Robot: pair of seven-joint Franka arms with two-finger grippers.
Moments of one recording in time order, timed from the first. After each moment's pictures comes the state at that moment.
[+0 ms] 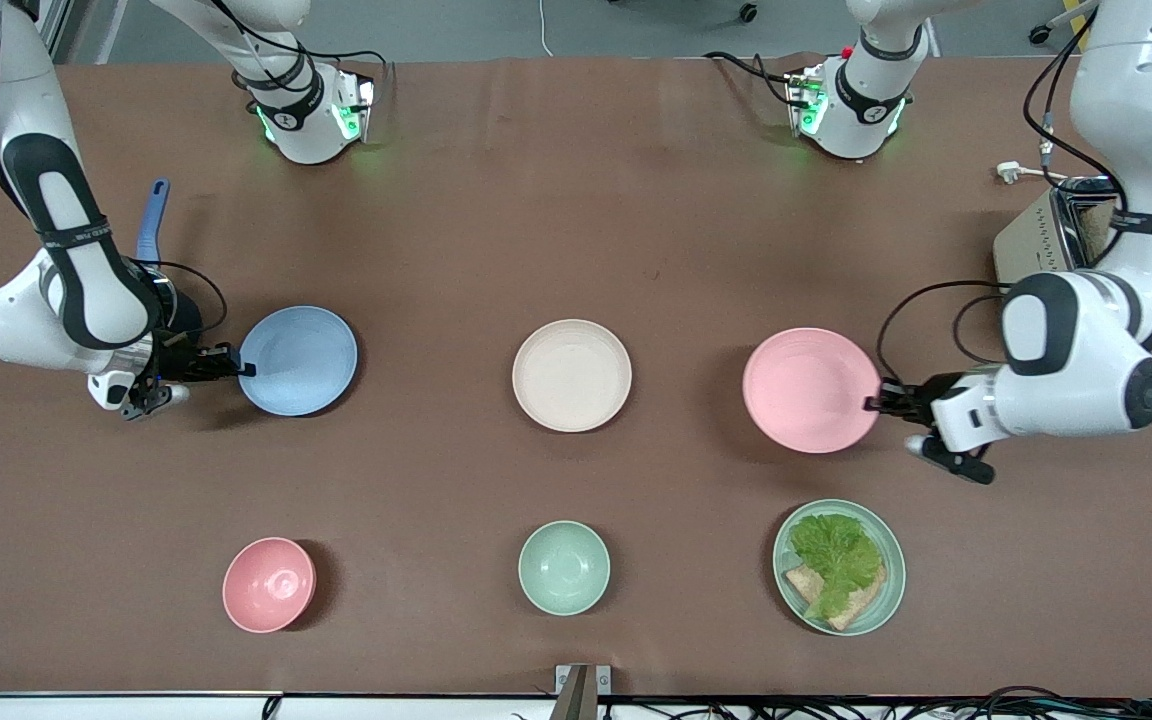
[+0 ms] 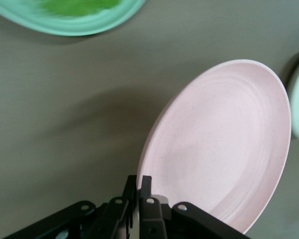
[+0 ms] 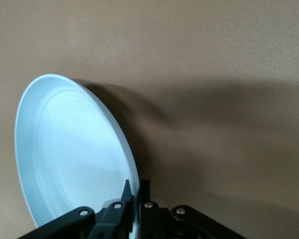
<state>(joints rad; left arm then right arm) 0.24 0.51 -0.38 -1.74 -0.24 2.02 0.29 -0.24 0.45 -0.01 -2.10 0.55 2.19 -0.82</state>
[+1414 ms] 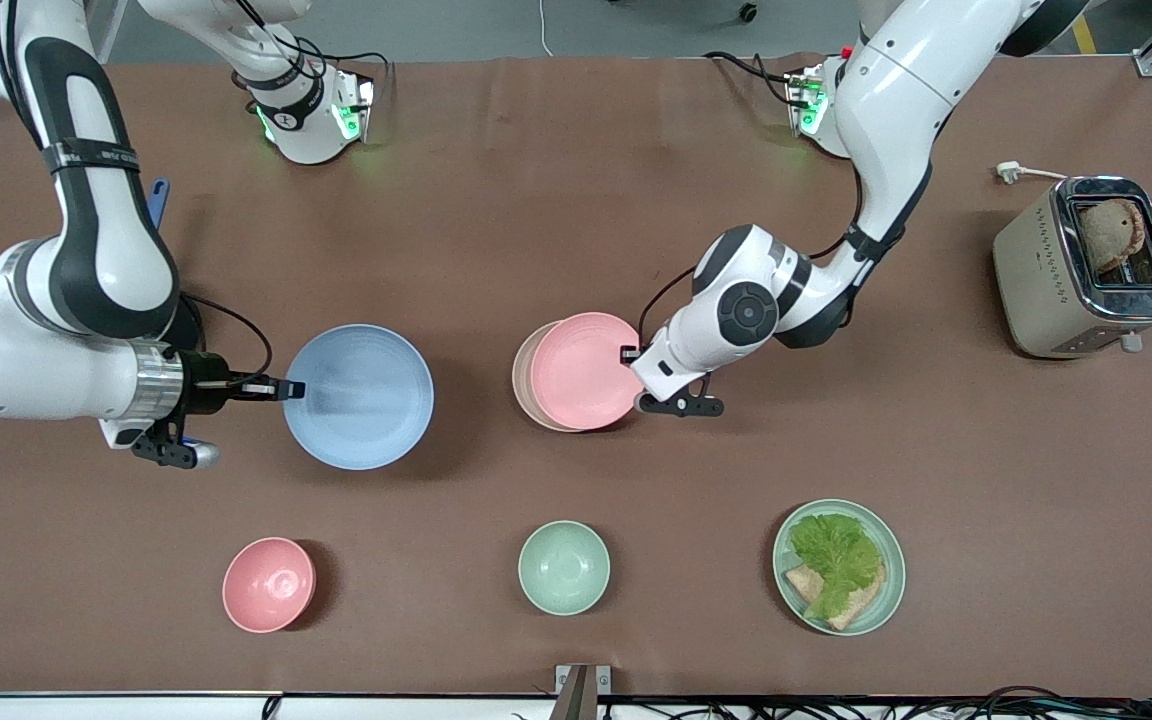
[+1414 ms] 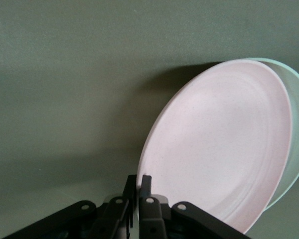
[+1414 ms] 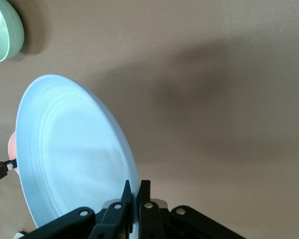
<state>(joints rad) -0.26 0.66 -0.42 -1.76 -0.06 2.38 -0.52 0.03 0.40 0.03 -1.68 0.47 1.84 0.07</state>
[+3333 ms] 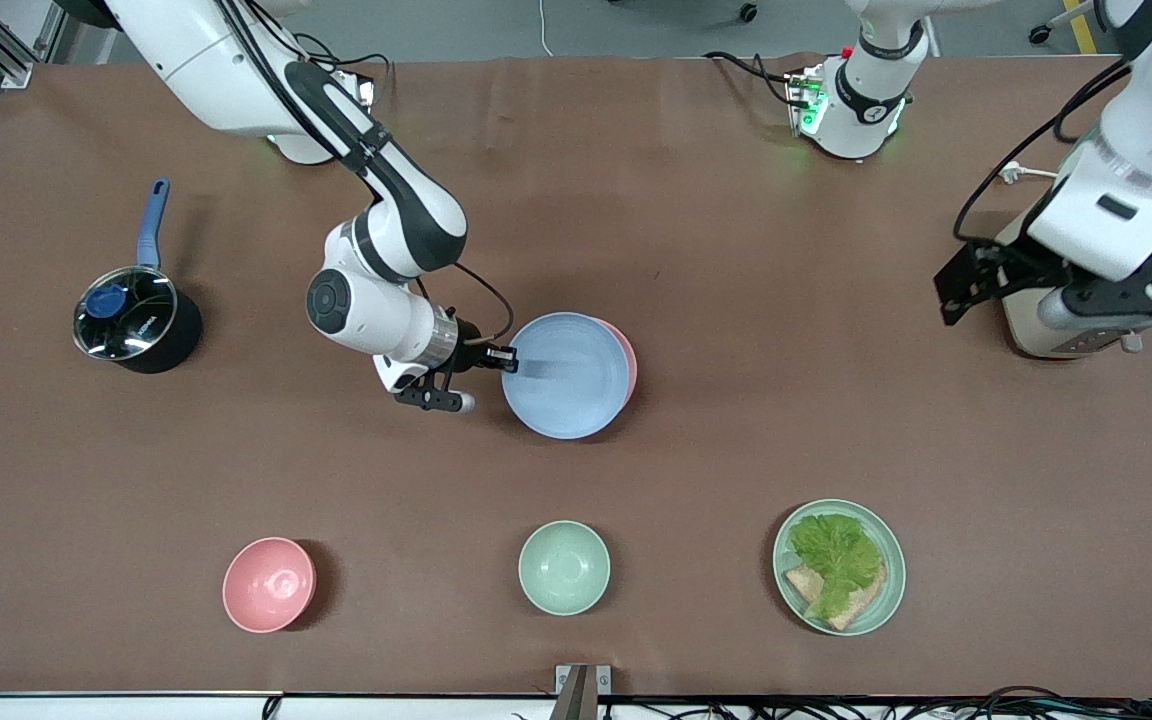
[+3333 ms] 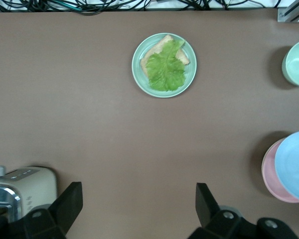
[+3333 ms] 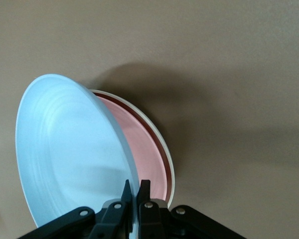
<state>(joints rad) 0.08 0.12 -0.35 -1.36 0.11 1.59 -0.25 0.20 0.53 0.39 -1.92 0.47 2.53 0.39</state>
